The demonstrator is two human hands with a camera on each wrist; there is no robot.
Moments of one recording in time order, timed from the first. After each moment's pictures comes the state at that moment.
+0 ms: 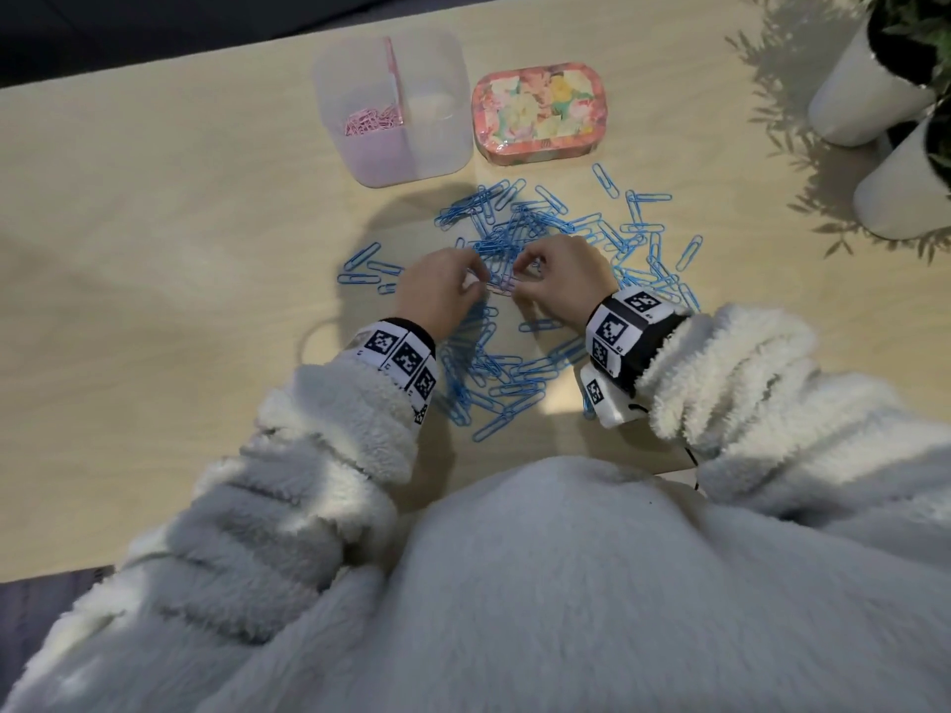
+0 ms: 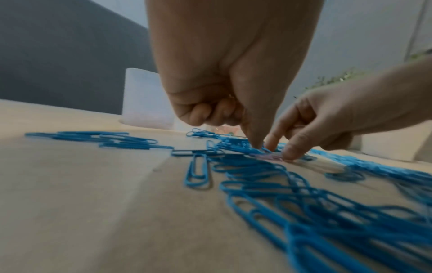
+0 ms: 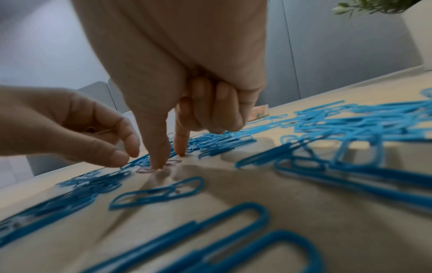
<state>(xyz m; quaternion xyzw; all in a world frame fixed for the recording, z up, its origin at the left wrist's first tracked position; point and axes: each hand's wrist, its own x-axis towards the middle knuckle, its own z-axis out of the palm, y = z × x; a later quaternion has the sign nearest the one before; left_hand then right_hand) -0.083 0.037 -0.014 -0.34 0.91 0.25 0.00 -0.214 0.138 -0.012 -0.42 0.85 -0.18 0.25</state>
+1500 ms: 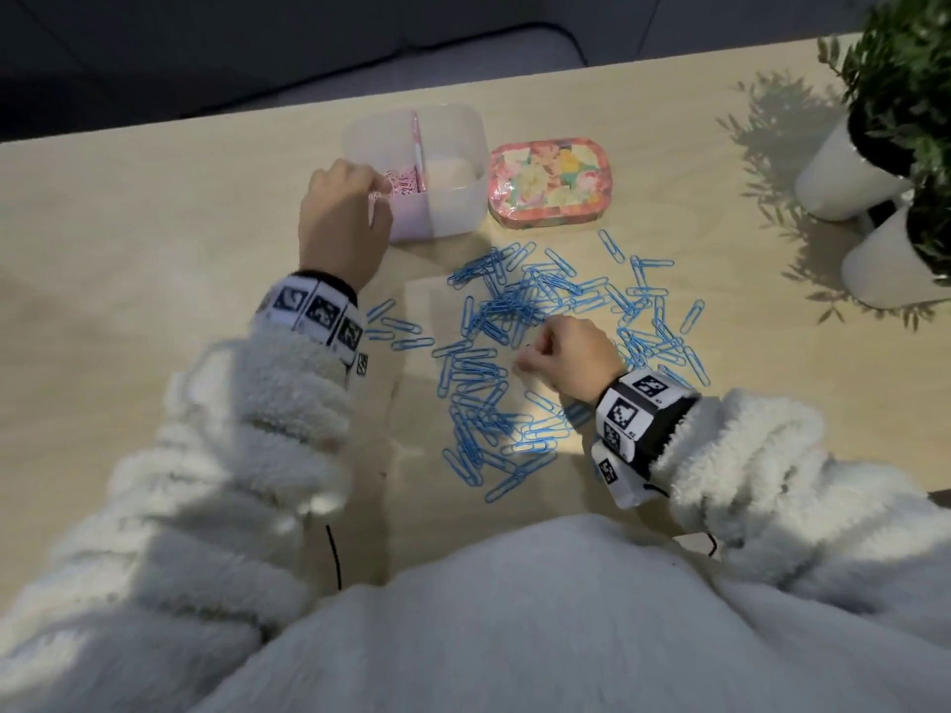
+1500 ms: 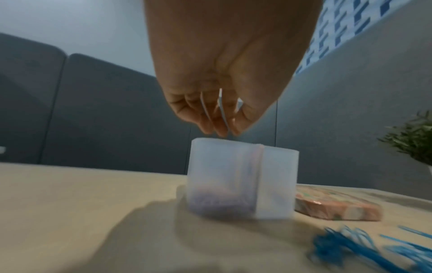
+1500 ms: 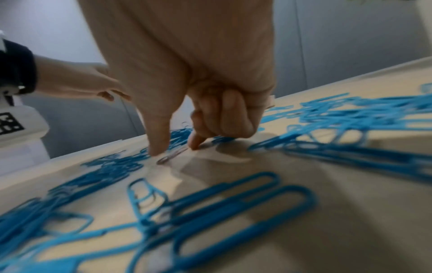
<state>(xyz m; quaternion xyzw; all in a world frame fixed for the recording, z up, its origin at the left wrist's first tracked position) -0.077 -0.088 0.033 -0.36 0.90 0.14 -0.18 -0.204 0.142 -0.016 -0.36 0.86 -0.18 0.31</state>
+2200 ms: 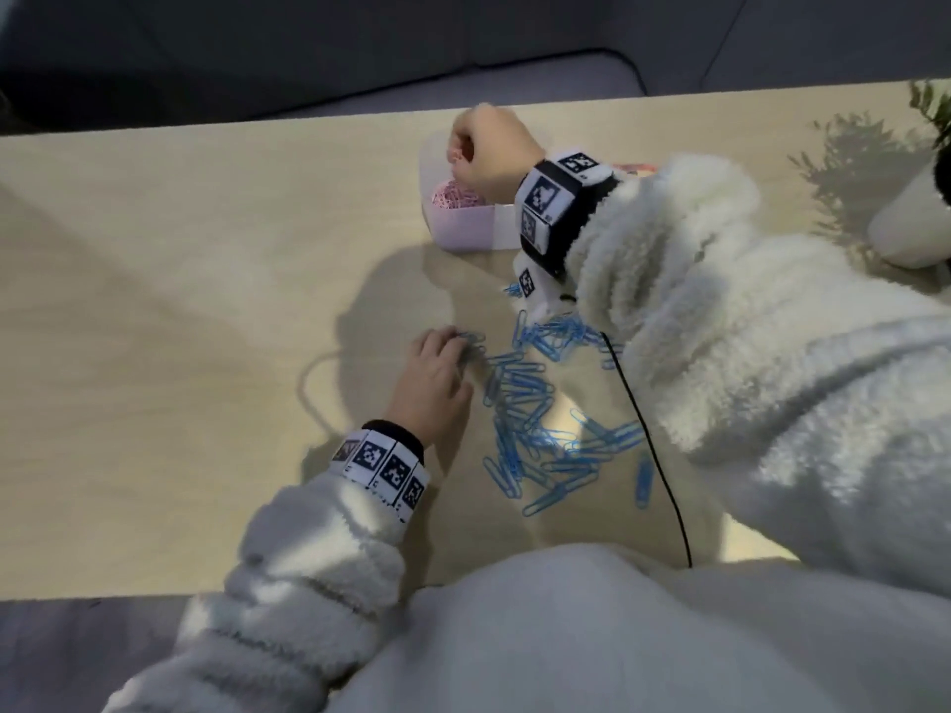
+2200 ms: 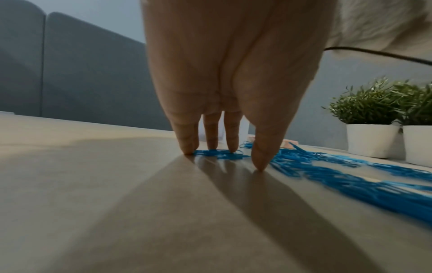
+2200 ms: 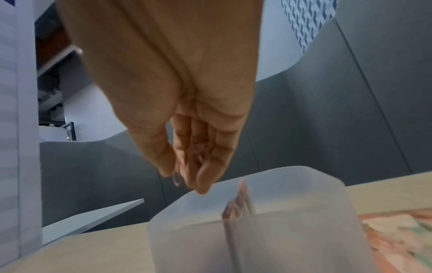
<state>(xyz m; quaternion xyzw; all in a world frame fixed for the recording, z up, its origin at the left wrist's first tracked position) -0.004 0.015 -0.020 -0.36 0.90 0.25 0.03 -0.207 -0.072 0.084 -0.55 0.78 -0.19 0.21</state>
